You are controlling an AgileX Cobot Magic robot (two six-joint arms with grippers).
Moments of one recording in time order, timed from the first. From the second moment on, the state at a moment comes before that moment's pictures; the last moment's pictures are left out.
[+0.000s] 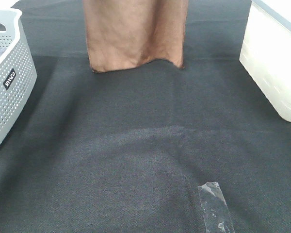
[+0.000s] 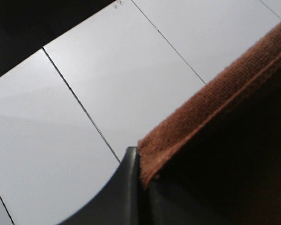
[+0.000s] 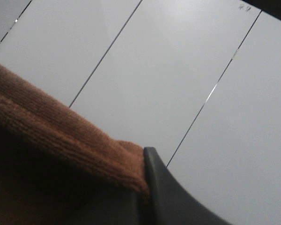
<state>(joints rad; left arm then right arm) -0.20 2.44 -2.63 0.29 -0.33 0.40 0.29 2.20 -2.33 -0.41 -0.24 -0.20</state>
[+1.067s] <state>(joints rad) -0.30 2.27 -2.63 0.06 1.21 0.14 0.29 2.05 -2.33 0.17 1.09 -0.18</state>
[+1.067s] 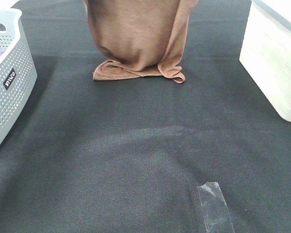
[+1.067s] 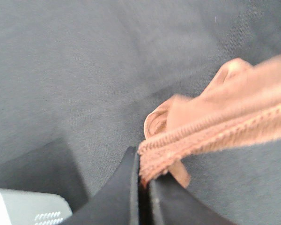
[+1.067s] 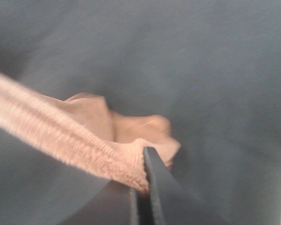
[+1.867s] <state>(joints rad) -0.30 1.67 -1.92 -0.04 1.21 0.12 0.29 1.76 -2.04 0.41 1.22 -0.25</state>
